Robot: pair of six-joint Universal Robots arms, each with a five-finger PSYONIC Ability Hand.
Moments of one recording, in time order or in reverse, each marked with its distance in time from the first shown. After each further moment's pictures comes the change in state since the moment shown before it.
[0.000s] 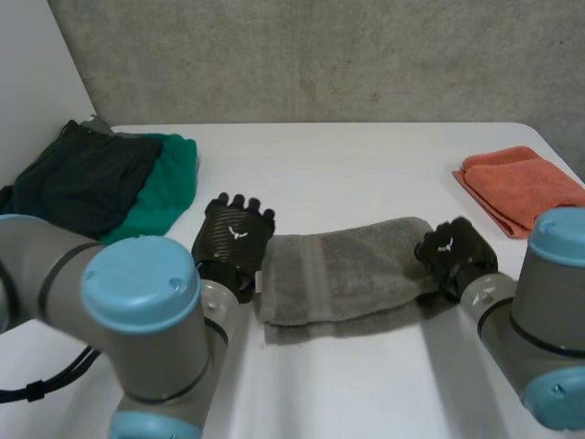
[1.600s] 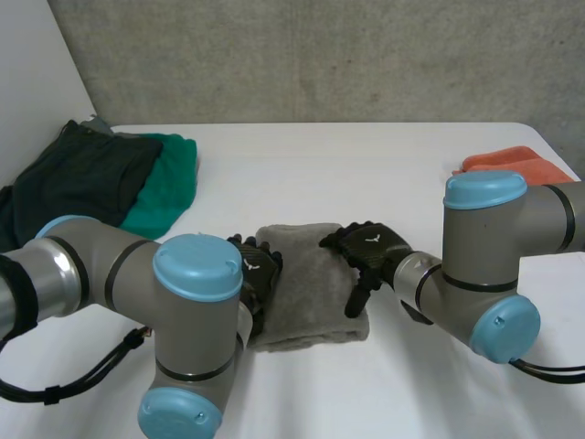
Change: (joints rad) left arm 0.001 -0.207 0.160 -0.198 0.004 -0.020; right arm 0.125 0.311 -0.461 0.305 -0.221 0.556; left_hand 0.008 0.008 0.005 0.021 0.030; right_hand -0.851 -0.957 -0.981 -0.991 -0.958
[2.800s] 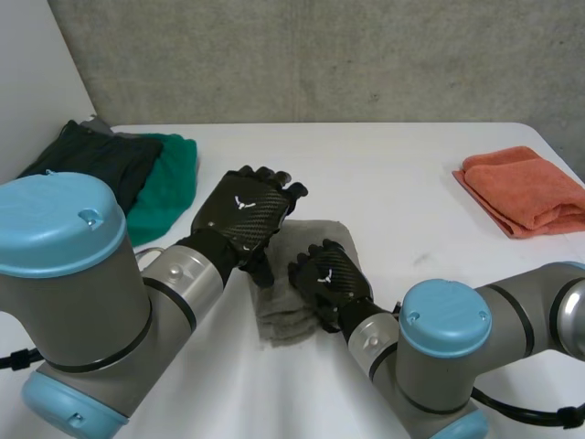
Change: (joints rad) left arm 0.098 0.361 -0.131 0.032 0.345 -0.152; right arm 0.205 -0.061 0.370 -0.608 0.120 -0.280; left_hand -0.013 -0.016 -0.015 -0.030 -0.039; right_hand 0.373 0.409 0.410 0.408 0.348
